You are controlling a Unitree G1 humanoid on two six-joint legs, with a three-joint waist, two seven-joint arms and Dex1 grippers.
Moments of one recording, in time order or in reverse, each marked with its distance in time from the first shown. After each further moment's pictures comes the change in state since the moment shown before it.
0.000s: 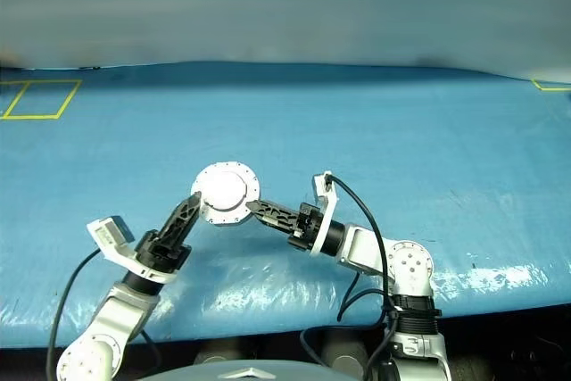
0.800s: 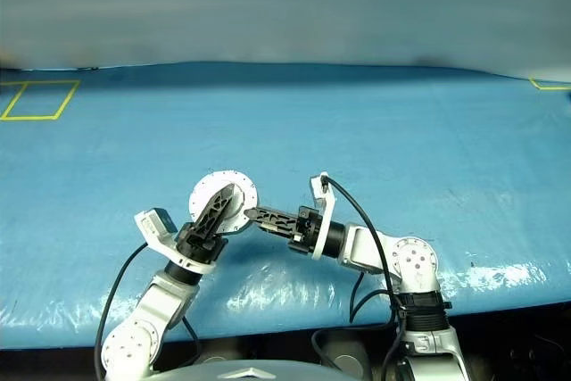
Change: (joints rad) left arm -0.066 -0.073 -0.119 0.068 0.000 0.020 0.087; right arm -0.006 -0.093 0.099 0.000 0.103 -0.061 -0.062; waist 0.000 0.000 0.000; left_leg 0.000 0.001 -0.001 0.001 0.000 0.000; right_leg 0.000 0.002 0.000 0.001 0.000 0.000
